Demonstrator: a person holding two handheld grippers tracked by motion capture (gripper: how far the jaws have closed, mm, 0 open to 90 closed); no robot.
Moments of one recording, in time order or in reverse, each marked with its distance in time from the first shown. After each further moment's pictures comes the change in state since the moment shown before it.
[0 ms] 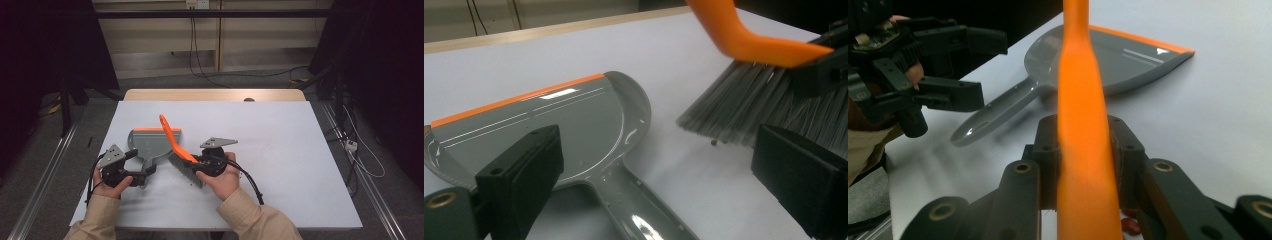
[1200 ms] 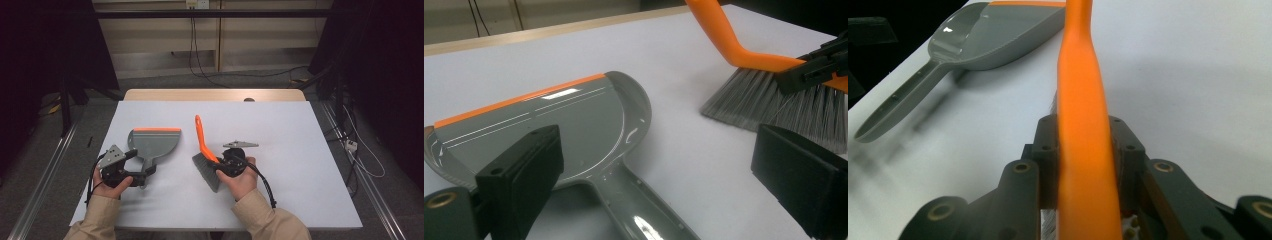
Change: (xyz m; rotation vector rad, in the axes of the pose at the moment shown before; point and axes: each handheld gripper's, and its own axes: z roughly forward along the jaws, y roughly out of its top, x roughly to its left) left arm -0.002 0.000 0.000 0.001 0.005 0.005; right arm -0.045 -0.026 -0.028 0.045 -0.193 0.178
